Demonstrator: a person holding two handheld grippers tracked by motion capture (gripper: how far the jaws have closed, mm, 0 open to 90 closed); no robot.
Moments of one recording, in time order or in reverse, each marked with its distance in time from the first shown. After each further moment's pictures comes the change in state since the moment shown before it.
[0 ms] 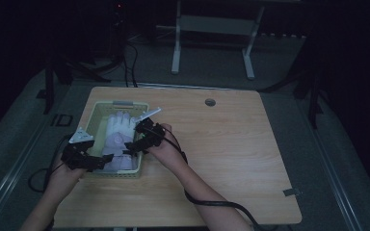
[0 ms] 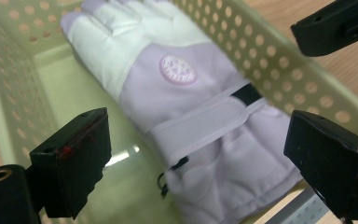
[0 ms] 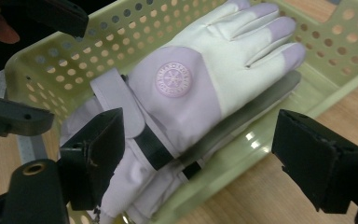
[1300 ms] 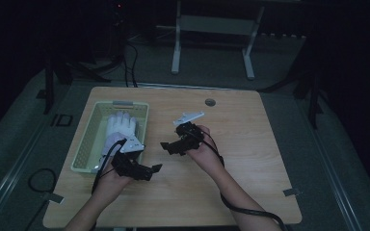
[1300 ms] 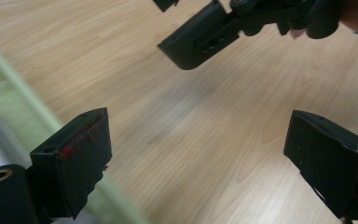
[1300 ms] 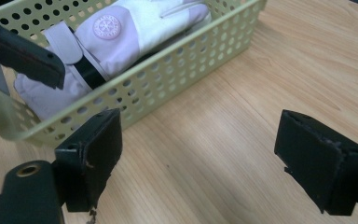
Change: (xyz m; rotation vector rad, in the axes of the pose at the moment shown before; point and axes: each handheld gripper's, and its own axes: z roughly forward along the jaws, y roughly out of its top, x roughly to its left) left arm -0.117 0.041 0.045 -0.061 -0.241 0.155; right arm -0.053 -0.059 -0.075 -0.047 -0.075 0.010
